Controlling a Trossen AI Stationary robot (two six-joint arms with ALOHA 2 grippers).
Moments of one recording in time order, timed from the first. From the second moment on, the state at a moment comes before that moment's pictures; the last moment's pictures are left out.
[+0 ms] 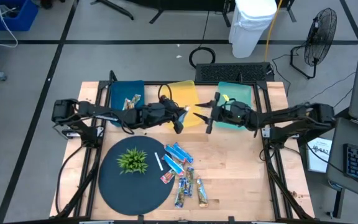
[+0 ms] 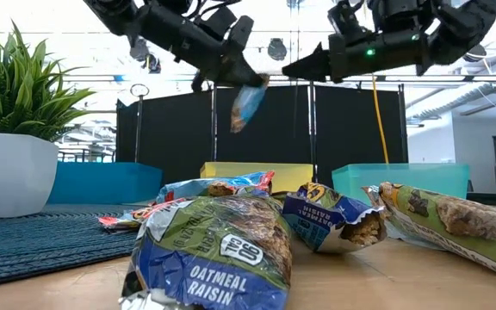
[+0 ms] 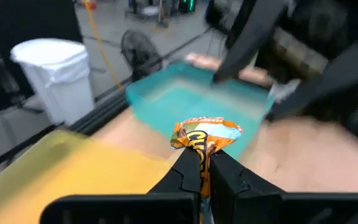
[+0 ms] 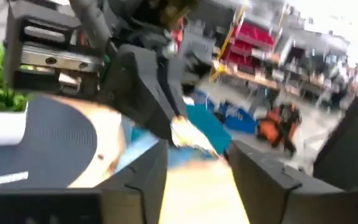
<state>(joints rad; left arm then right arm) 0.09 1.58 0.96 0.32 -0.35 -0.16 -0.18 1.31 0.53 0.73 0.10 -0.30</state>
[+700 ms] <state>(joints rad) 0.09 1.07 0.57 0.29 -0.51 -0.16 -0.18 0.68 0.21 0.38 0.07 -0.16</state>
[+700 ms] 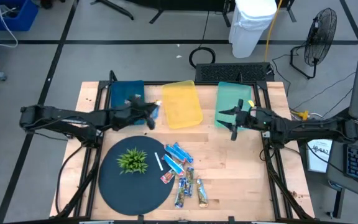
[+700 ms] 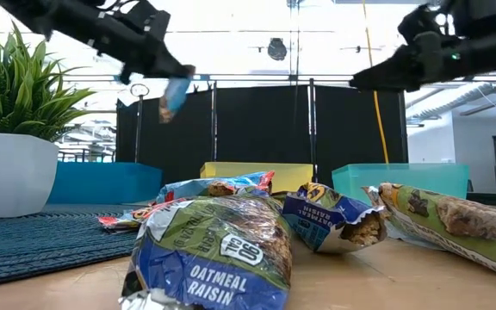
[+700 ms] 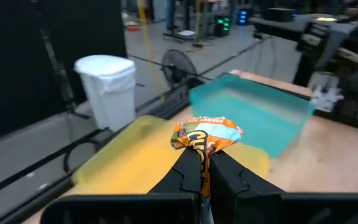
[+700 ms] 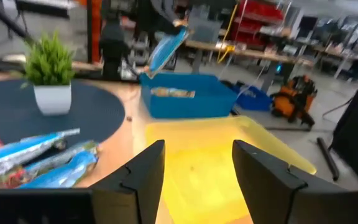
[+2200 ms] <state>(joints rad) 0.09 0.54 0.32 0.10 -0.67 -0.30 -0.18 0.16 0.02 0.06 0.10 0.03</state>
